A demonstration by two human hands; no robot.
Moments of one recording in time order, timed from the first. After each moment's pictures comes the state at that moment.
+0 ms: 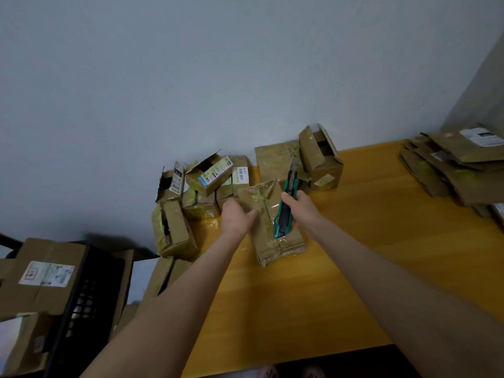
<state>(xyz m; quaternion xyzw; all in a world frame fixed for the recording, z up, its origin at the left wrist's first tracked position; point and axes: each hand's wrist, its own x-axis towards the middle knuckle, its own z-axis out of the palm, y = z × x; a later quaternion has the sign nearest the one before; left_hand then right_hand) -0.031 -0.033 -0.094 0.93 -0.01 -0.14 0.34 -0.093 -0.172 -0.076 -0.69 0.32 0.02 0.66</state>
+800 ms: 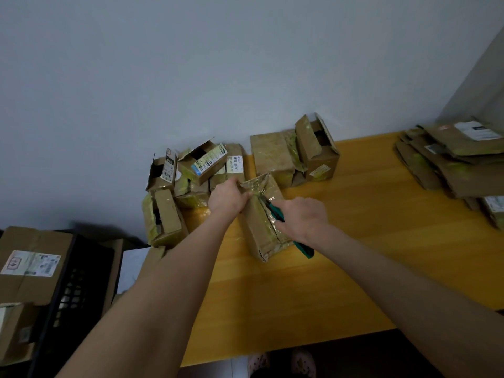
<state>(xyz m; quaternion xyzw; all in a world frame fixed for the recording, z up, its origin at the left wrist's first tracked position) -0.001 -0.037 -0.092 0.97 -0.10 -0.12 0.20 -0.124 -0.159 -0.053 -0.99 0.10 0.10 0.06</state>
